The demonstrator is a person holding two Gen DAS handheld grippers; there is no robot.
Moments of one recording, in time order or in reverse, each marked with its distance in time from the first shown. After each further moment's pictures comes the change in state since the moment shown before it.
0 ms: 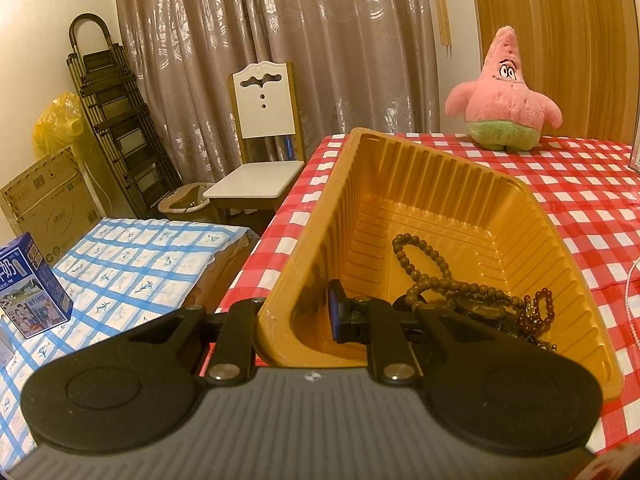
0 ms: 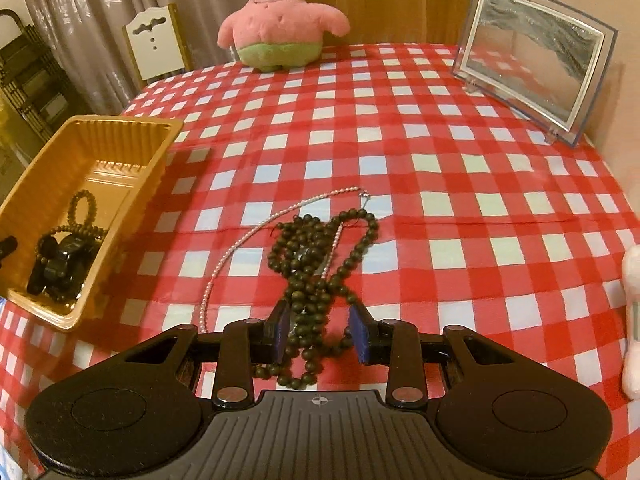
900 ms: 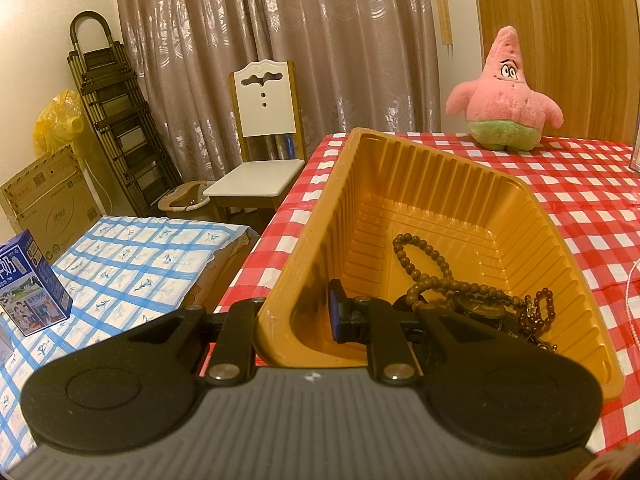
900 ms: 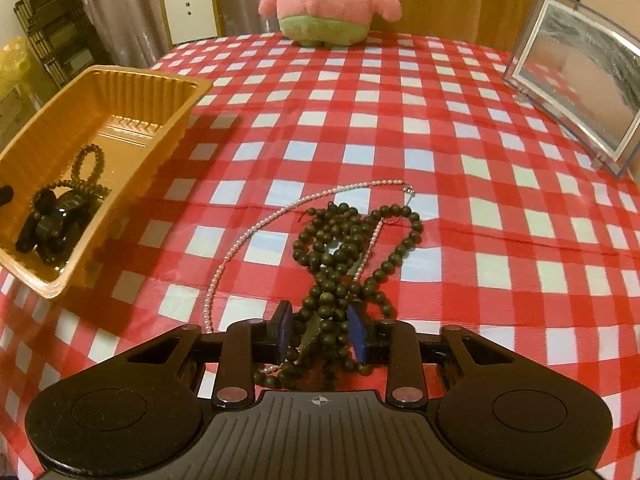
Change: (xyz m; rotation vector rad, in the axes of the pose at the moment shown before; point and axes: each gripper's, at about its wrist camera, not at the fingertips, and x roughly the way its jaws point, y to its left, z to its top) left arm 0.000 -0.001 0.000 0.001 0.001 0.001; right arm 0.039 0.021 -0.002 -0.144 0.040 0.016
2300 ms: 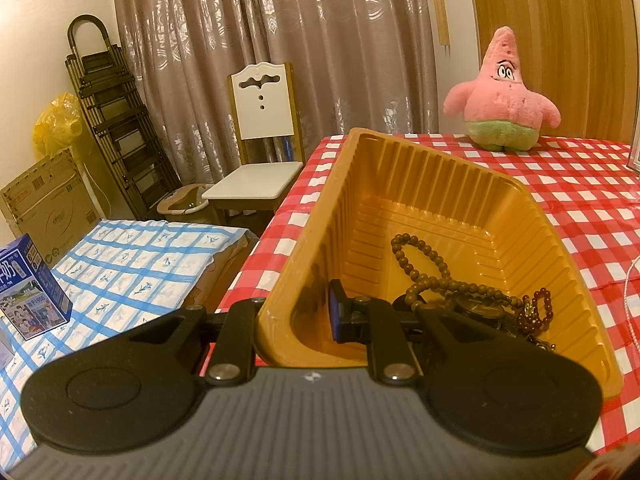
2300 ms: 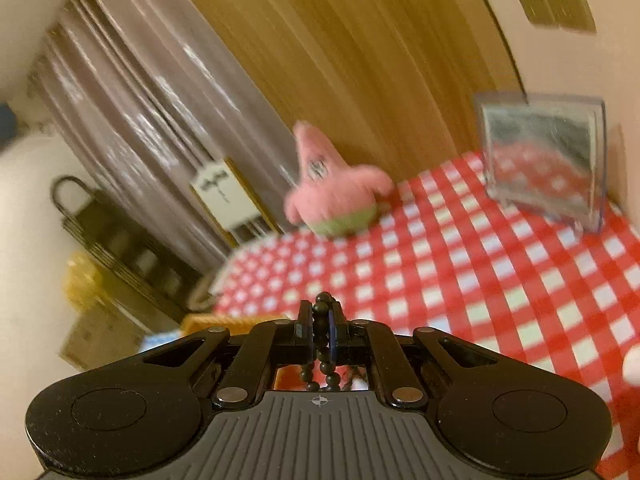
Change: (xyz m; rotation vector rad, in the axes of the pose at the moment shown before) left arm 0.001 -0.003 0.000 0.006 -0.003 0.000; right arm -0.165 -0.071 0.074 0.374 -0.411 0.325
